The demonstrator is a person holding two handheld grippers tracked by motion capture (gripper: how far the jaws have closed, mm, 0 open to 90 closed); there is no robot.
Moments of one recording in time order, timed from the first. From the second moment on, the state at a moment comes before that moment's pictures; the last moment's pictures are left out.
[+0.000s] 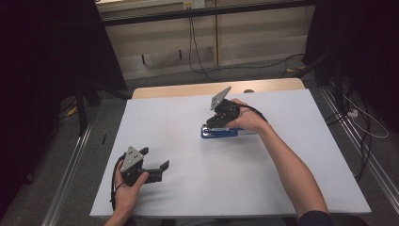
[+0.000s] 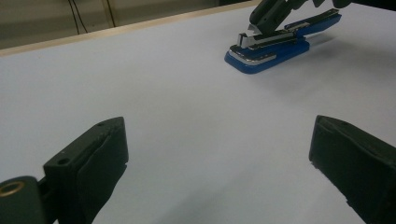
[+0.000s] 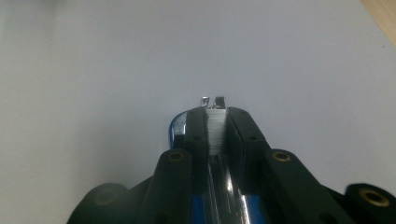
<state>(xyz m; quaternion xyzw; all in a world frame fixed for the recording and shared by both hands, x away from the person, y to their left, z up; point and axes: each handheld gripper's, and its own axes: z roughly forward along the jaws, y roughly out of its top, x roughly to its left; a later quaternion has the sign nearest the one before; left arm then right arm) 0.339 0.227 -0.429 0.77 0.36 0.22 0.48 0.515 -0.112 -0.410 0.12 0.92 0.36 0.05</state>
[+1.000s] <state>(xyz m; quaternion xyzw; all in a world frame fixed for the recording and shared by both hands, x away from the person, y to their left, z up) 0.339 0.226 -0.429 0.77 0.37 0.22 0.48 0.520 -0.110 -0.416 0.10 0.93 0.36 0.05</state>
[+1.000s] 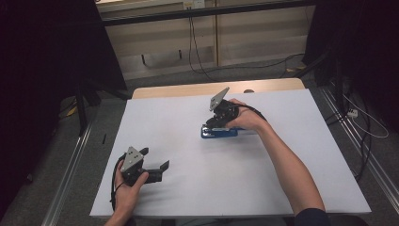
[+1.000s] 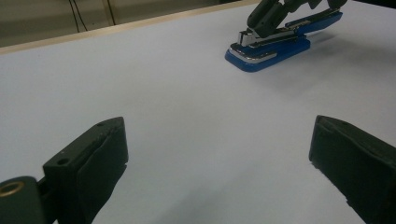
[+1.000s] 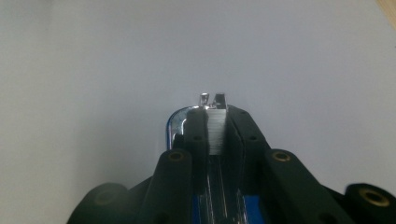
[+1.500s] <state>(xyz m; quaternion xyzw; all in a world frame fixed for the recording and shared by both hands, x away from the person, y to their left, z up) 0.339 0.227 -0.429 0.77 0.36 0.22 0.48 0.520 -0.107 -0.415 0.10 0.93 0.35 0.05</state>
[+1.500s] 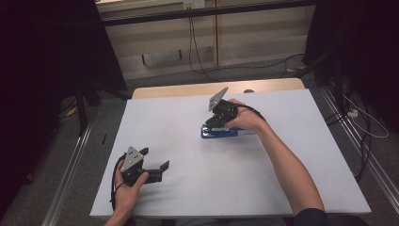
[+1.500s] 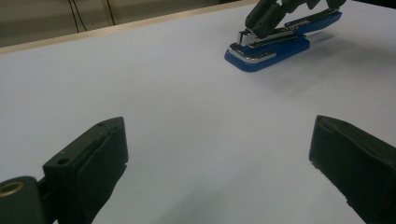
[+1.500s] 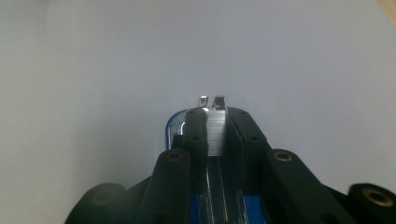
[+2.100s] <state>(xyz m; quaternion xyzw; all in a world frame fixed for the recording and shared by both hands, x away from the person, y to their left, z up) 0.338 0.227 -0.429 0.77 0.36 0.22 0.48 0.521 -0.108 -0.414 0.13 0.92 0.36 0.05</state>
